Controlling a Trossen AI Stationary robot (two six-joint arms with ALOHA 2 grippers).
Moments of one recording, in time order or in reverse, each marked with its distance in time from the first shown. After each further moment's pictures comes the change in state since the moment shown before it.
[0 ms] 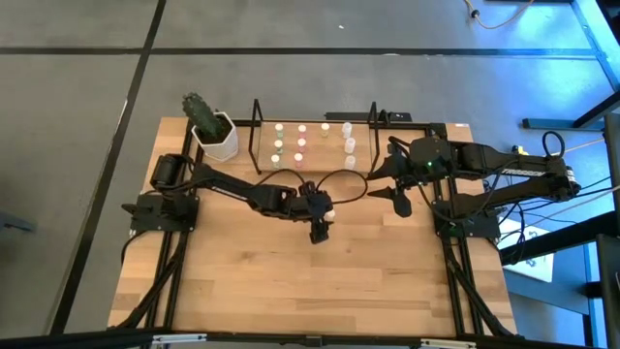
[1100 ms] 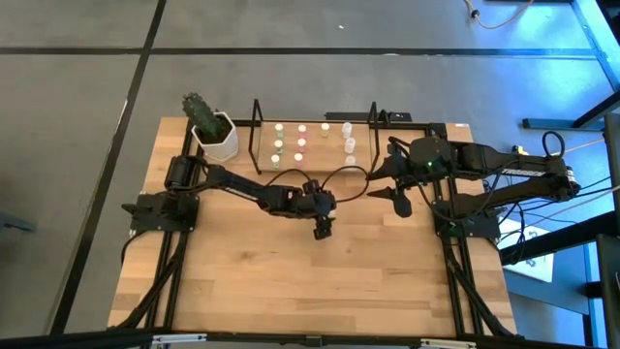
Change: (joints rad) left arm 0.041 0.105 0.000 0.092 -0.021 0.075; right arm 0.000 0.000 0.000 0.004 -0.005 0.000
